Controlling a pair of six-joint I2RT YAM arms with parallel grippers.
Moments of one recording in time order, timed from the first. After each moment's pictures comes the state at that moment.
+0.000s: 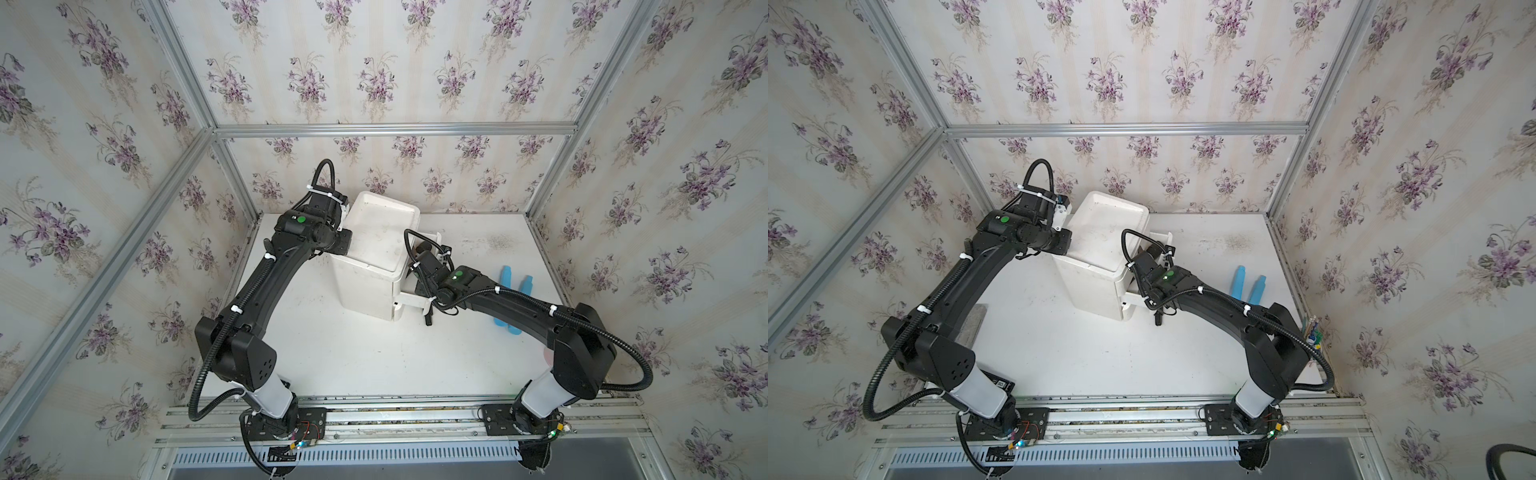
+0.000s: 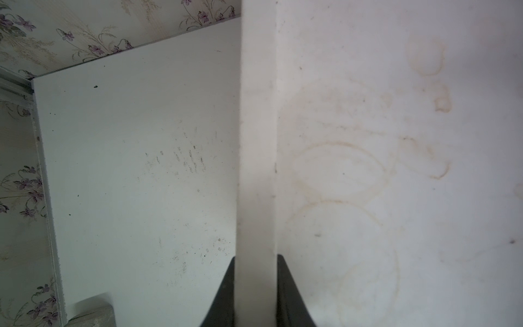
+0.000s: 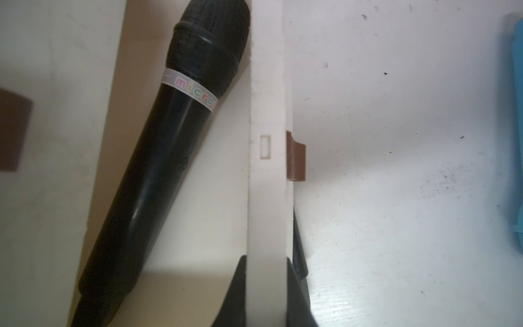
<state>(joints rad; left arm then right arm) -0.33 1.65 1.75 -1.07 -0.05 -0.01 0.80 1.61 1.21 -0.65 0.41 0.94</state>
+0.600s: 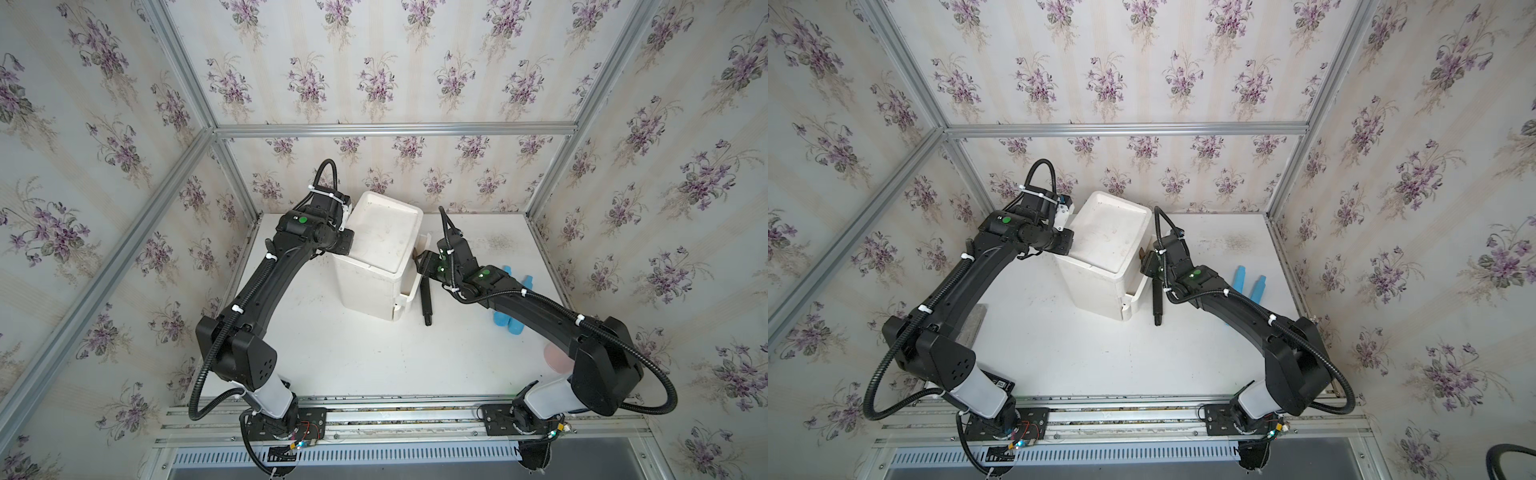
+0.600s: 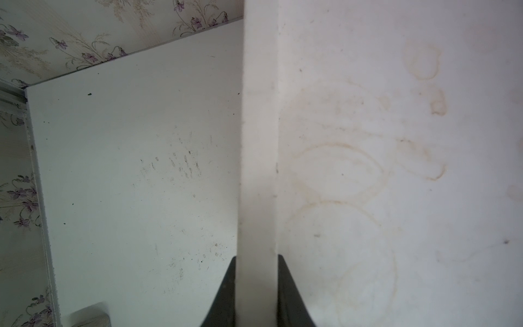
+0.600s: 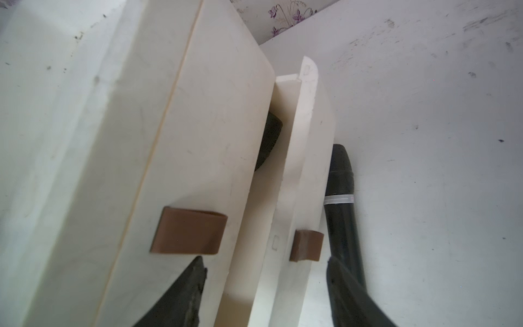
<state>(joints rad) -0.33 1.65 1.75 -1.05 -0.04 0.00 0.62 1.51 1.12 -0.29 0.09 0.77</state>
